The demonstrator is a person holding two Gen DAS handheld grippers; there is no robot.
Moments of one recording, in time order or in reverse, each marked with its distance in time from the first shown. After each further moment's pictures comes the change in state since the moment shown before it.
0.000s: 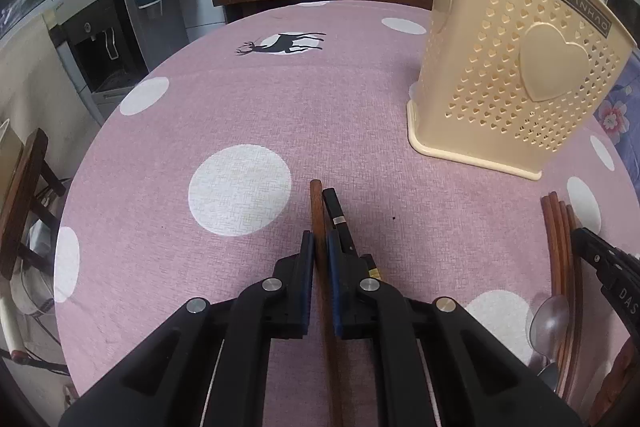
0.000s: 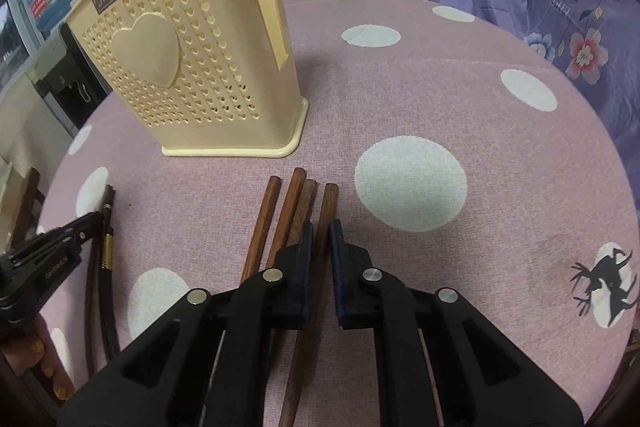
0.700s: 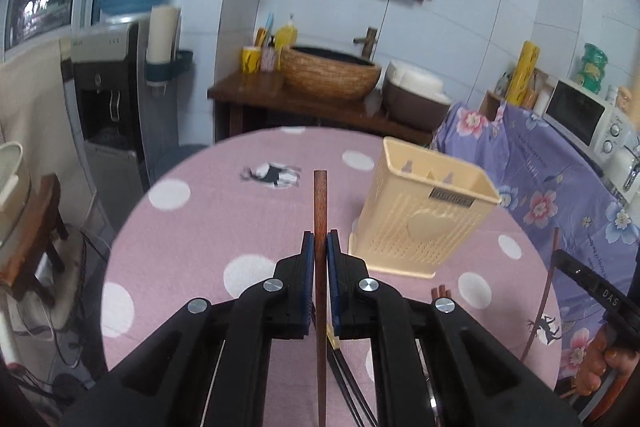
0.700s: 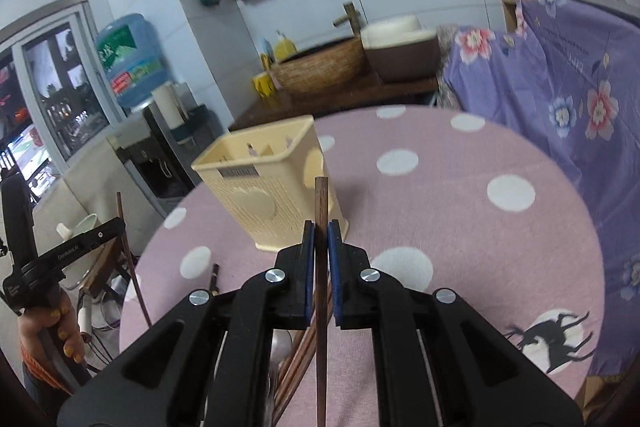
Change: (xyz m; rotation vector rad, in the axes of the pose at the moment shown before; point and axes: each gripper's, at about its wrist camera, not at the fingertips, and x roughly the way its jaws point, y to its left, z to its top) left arm -0.139 0.032 0.027 -0.083 -0.351 -0.189; right arm -0.146 -0.032 0.032 -0.030 -0.334 0.263
